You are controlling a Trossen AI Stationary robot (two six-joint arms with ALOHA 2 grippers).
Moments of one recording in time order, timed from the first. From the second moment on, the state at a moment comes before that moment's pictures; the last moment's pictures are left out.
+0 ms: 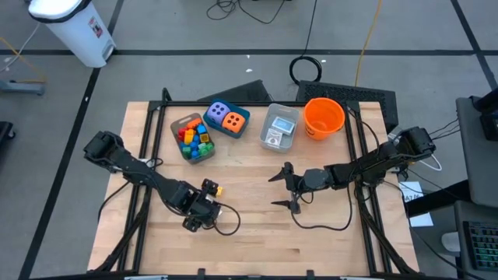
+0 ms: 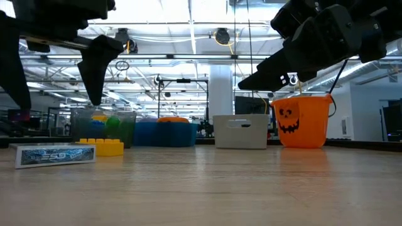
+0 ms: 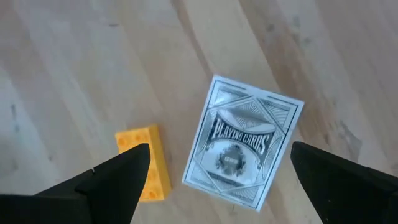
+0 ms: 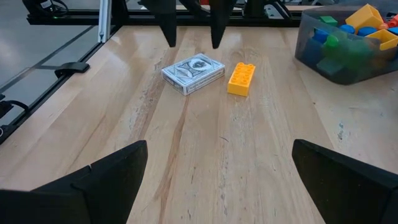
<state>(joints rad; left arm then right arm) -0.50 1.60 1.06 -0.79 -0.17 0.00 0.25 1.46 0.49 0.63 0.11 0.09</state>
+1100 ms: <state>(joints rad) -0.49 1.74 0.98 -0.67 -0.12 0.13 0.25 1.46 0.49 0.63 0.11 0.09</state>
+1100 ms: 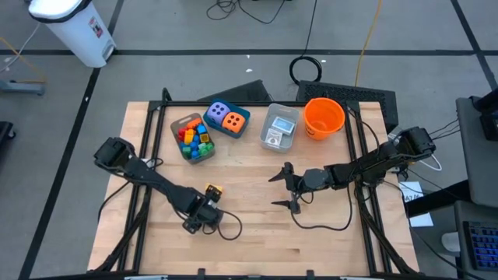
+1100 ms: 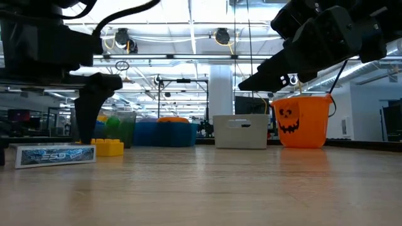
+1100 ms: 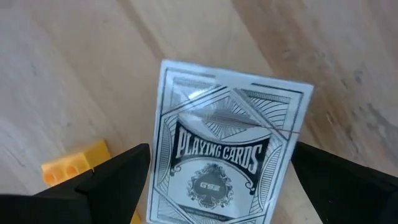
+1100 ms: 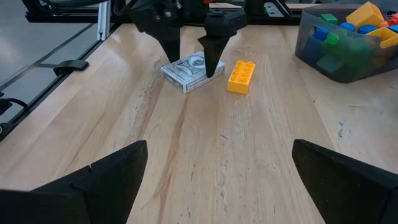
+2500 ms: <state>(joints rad) -0.44 1.74 1.01 -0.66 -0.07 -0.15 0.25 1.46 0.49 0.63 0.11 0.14</state>
